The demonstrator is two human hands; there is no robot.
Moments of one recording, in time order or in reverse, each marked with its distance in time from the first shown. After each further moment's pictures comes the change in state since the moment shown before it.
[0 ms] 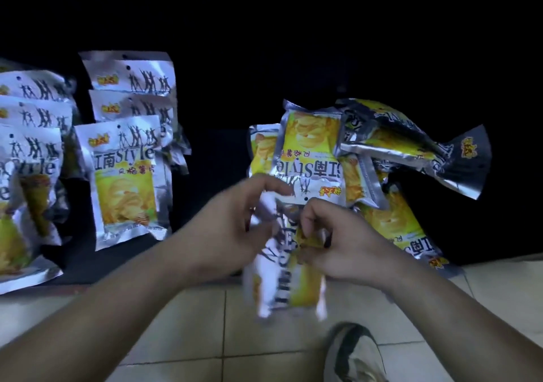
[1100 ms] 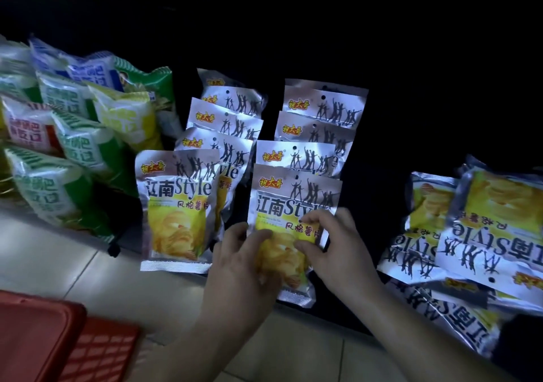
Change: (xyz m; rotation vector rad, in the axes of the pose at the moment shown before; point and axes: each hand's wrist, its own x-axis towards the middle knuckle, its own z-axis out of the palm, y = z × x) left_hand -0.113 -0.171 -0.105 0.437 0.662 -0.283; right_hand 0.150 -0.089 0.199 -0.108 0.205 -0.222
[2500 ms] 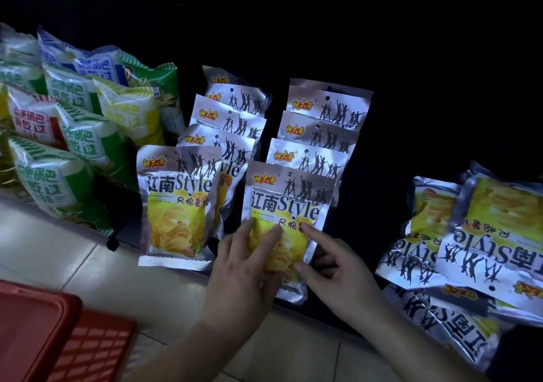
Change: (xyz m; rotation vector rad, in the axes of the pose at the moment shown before) left_hand -0.004 -0.010 0.018 0.146 0.046 0.172; right_hand -0.025 0.024 0.001 0.294 -0.184 0.090
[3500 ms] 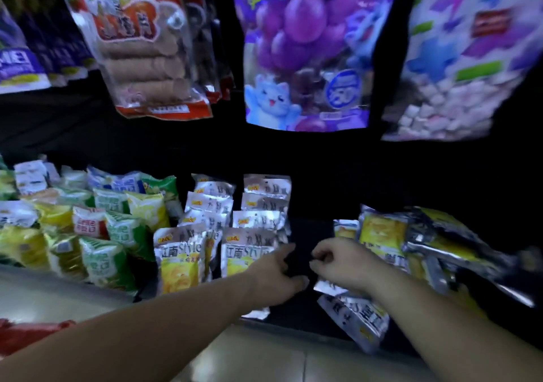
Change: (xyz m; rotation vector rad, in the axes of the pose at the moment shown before) left_hand 0.036 0.216 -0.123 -0.308 -0.619 -0.247; right_hand -0.093 -0.155 -0.168 -0.567 -0.077 0.140
